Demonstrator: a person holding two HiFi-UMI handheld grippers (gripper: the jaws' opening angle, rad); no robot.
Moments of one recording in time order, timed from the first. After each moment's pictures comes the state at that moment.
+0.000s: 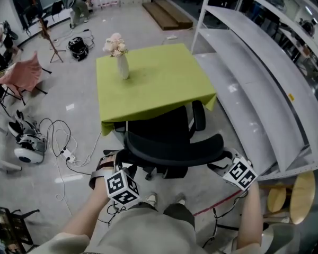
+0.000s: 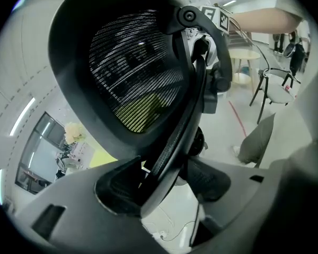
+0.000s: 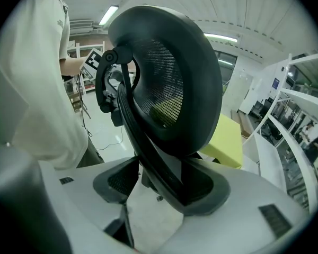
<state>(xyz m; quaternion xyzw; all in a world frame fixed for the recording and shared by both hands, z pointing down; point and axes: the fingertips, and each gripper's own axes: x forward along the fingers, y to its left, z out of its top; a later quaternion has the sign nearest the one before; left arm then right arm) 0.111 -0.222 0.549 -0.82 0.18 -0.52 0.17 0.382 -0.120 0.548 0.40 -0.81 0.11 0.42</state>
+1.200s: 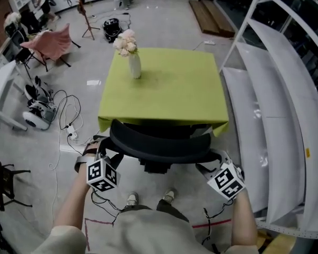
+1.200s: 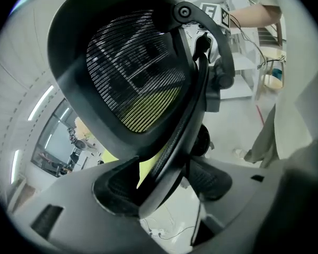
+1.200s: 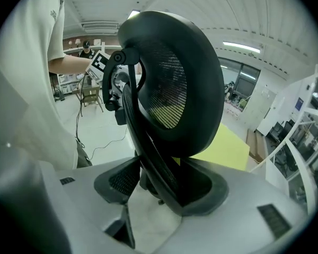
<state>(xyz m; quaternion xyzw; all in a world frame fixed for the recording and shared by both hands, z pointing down) 0.177 -0.325 0.548 -0.79 0.29 -0.52 0.14 0.462 -0.275 0.544 0.29 -0.86 0.04 0.42</state>
